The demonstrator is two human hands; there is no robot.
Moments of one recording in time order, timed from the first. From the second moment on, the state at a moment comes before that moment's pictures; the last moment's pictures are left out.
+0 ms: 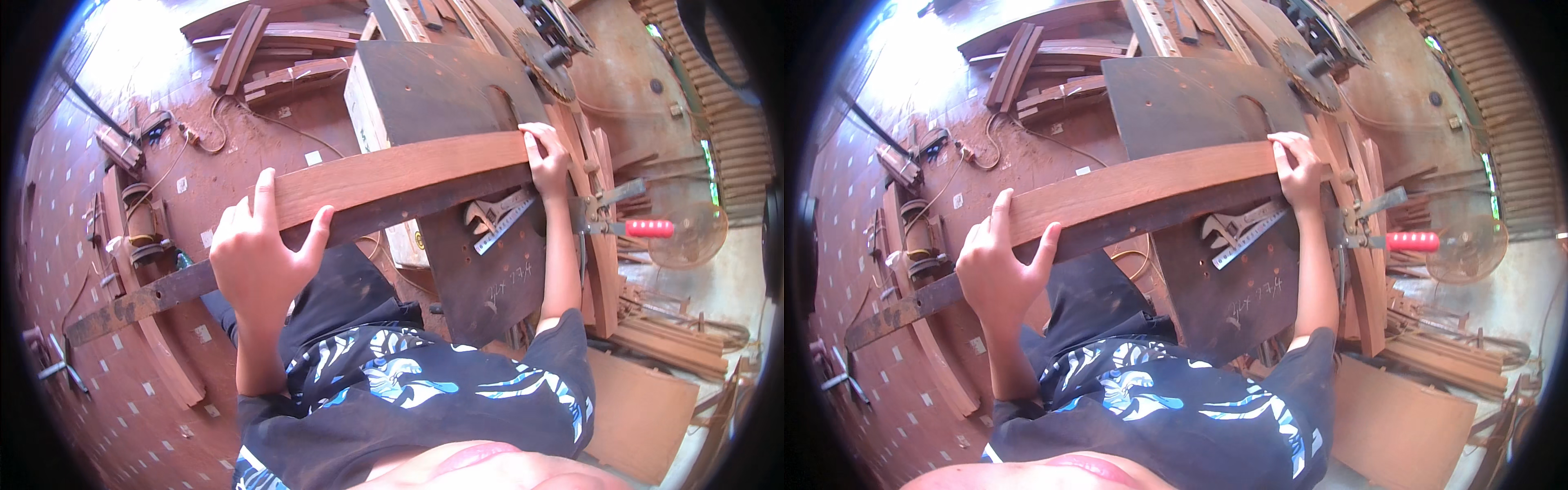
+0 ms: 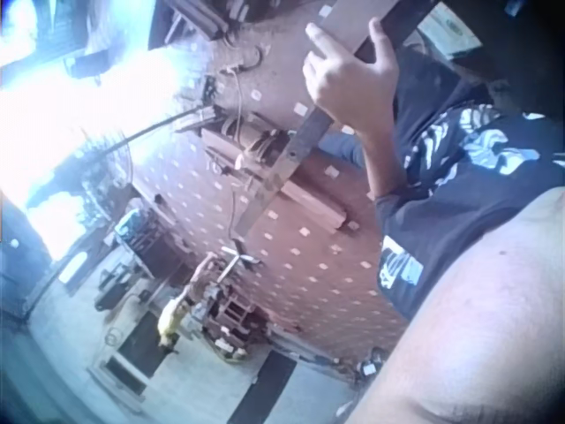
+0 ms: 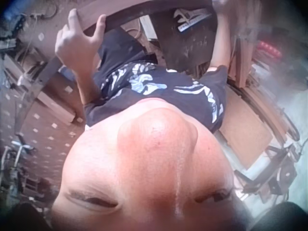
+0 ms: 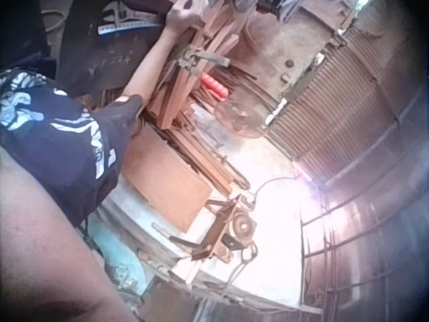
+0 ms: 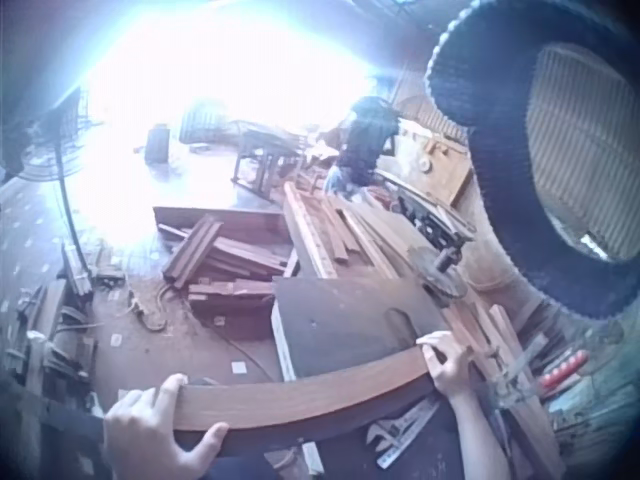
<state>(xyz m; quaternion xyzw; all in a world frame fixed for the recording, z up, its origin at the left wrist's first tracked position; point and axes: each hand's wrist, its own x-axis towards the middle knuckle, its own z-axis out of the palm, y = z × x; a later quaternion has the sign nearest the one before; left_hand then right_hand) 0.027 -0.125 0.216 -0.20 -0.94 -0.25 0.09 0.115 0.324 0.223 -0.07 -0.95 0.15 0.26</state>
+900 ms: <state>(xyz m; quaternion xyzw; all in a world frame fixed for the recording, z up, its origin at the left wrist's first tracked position) -0.172 -0.075 0.167 -0.24 -0.94 -0.20 0.13 0.048 0.460 0.378 -0.25 -0.87 0.35 0.26</state>
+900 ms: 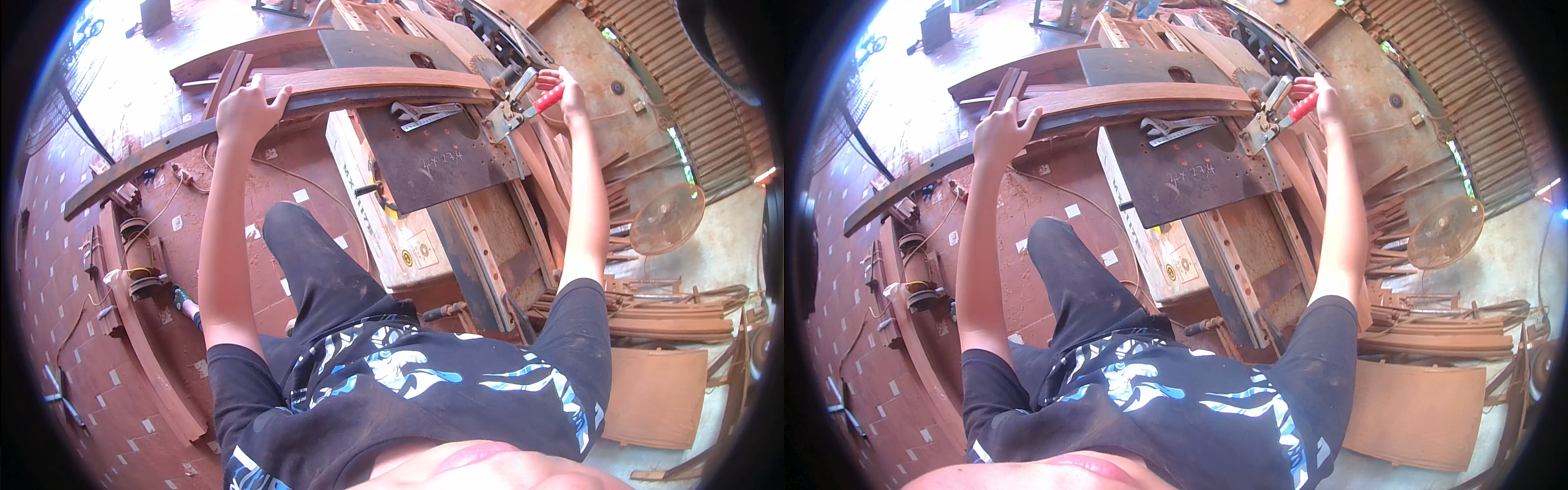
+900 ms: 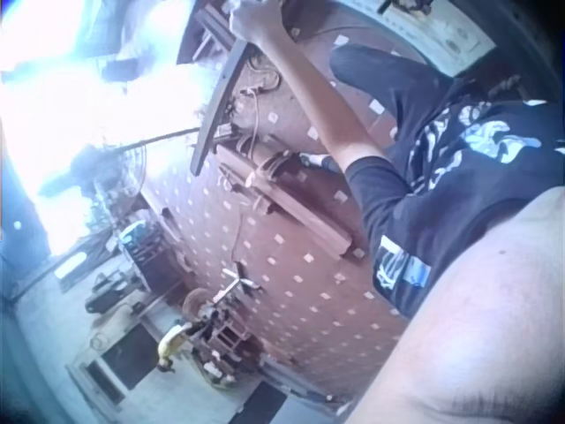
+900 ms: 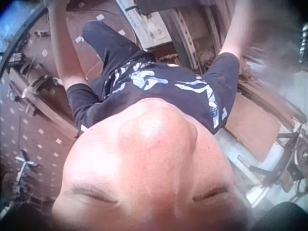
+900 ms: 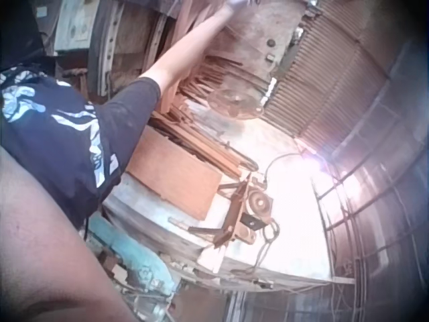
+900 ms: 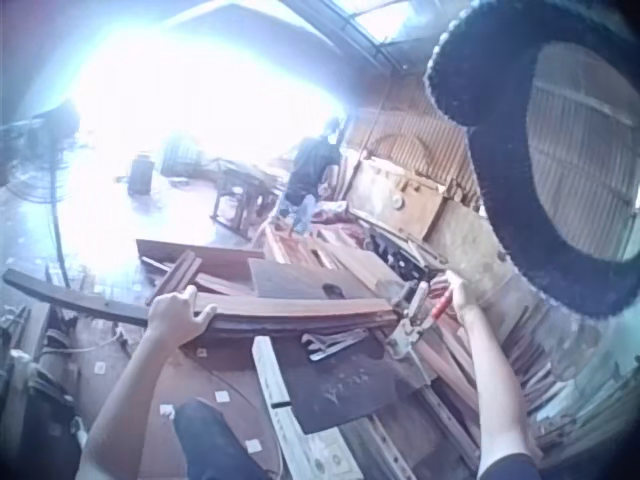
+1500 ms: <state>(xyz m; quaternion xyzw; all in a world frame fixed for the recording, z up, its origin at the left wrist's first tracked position) -0.261 -0.061 0.161 -0.18 -0.97 -0.14 0.08 -0.066 0.406 0.365 -0.24 -0.64 0.59 0.42</state>
